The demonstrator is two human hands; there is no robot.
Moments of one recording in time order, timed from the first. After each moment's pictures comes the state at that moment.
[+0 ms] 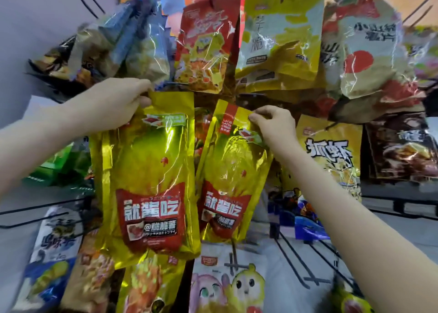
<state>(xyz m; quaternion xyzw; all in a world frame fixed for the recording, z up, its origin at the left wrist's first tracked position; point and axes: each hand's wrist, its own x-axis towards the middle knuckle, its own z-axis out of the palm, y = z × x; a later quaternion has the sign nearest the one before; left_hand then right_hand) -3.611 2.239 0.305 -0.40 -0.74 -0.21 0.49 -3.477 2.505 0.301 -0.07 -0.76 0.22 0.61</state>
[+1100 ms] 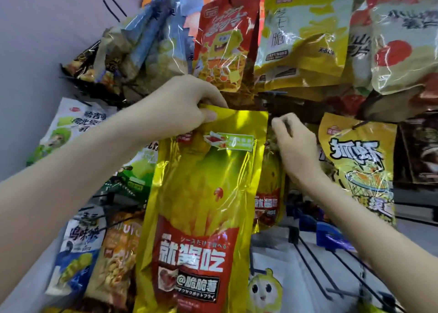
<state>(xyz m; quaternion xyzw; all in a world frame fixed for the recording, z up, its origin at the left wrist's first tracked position) -3.529 2.275 0.294 -0.50 -0.72 -0.30 0.37 -3.469 2.498 0.258 0.04 -0.76 0.19 0.62</state>
